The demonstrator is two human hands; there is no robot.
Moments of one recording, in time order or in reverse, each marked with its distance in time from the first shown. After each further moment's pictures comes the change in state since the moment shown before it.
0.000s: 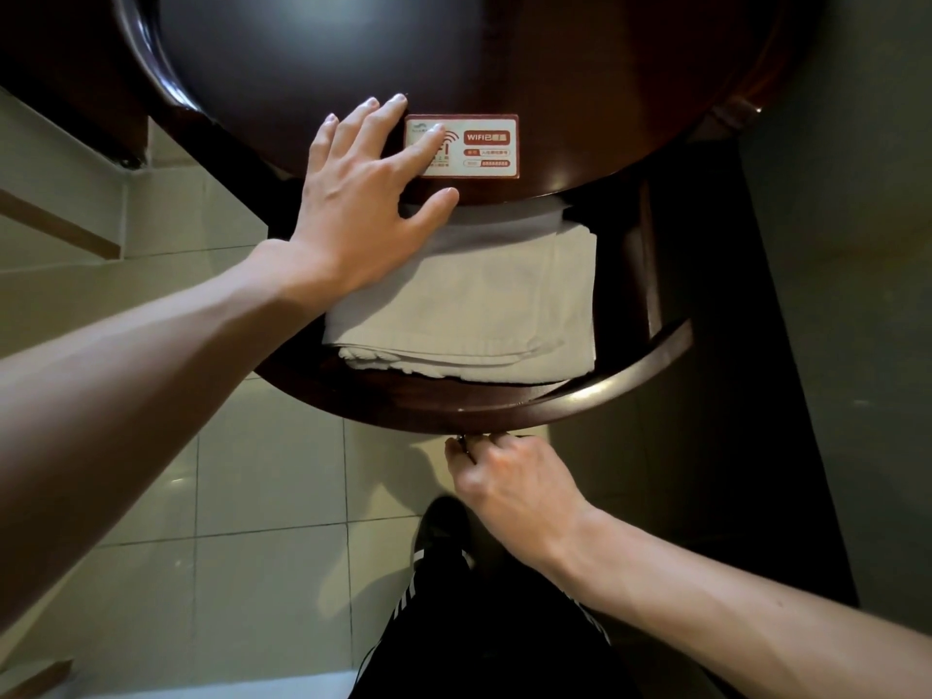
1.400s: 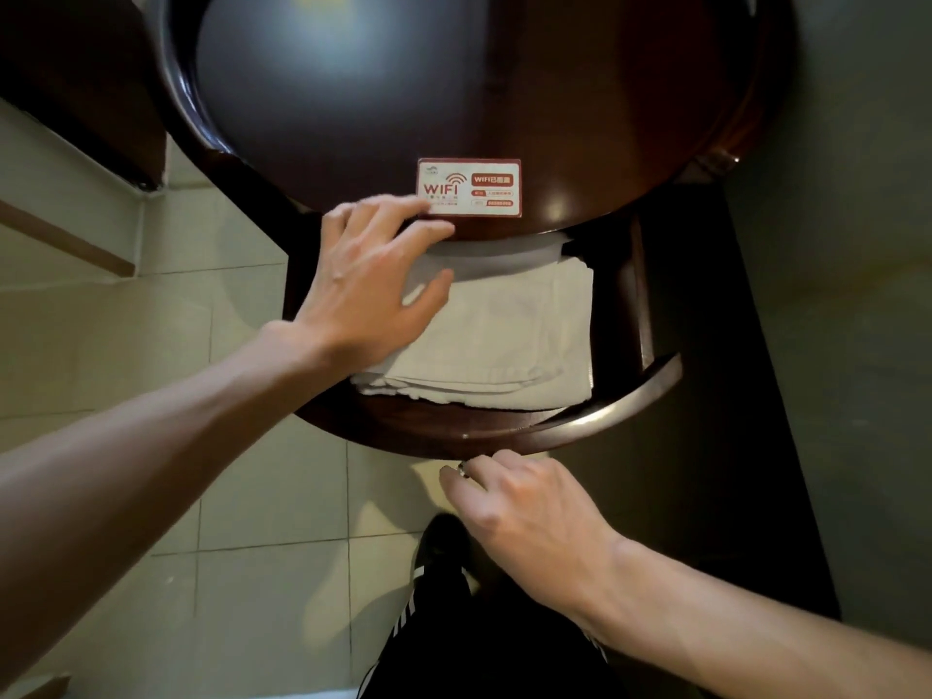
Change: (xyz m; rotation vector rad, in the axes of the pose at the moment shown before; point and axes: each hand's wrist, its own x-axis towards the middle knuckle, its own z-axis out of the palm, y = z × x) left_hand -0.039 0.017 -0.026 -0.090 0.010 0.097; right_hand -0.017 0.002 -0.047 0.157 -0.051 -0.054
